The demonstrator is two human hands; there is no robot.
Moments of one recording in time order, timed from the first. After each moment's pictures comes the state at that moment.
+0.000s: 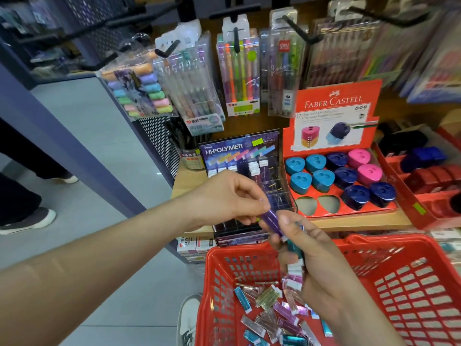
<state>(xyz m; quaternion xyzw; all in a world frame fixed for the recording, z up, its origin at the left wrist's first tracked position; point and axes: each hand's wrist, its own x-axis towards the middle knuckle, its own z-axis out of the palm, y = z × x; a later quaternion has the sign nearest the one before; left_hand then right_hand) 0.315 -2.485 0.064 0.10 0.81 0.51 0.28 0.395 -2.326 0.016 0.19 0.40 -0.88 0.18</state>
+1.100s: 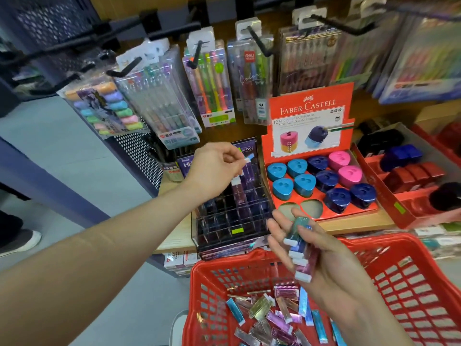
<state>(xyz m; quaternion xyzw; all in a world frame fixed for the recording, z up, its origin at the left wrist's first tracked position) 0.244 -2.450 0.046 0.06 0.91 0.40 -0.02 0.383 -2.285 0.011 0.21 0.19 -0.95 0.14</state>
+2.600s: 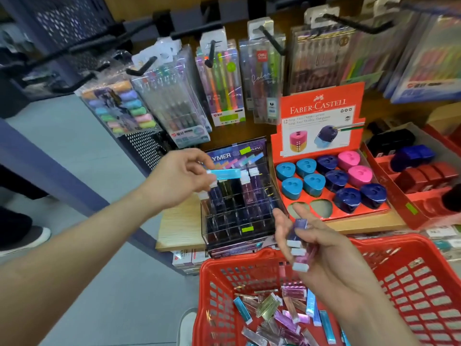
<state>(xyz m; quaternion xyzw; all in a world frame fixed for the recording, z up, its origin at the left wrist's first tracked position) 0.275 -2.519 0.077 0.03 0.89 0.44 0.08 0.379 -2.297 0.018 0.20 0.22 -0.94 0.15</state>
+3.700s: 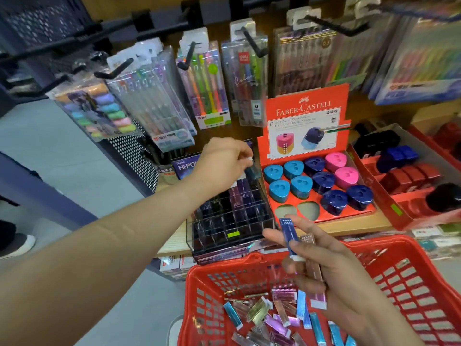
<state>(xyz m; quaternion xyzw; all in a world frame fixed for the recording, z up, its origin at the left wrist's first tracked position) 0.229 -2.430 0.053 0.16 0.97 0.19 -0.06 0.391 -2.272 0.011 0.19 0.46 -0.85 0.18</state>
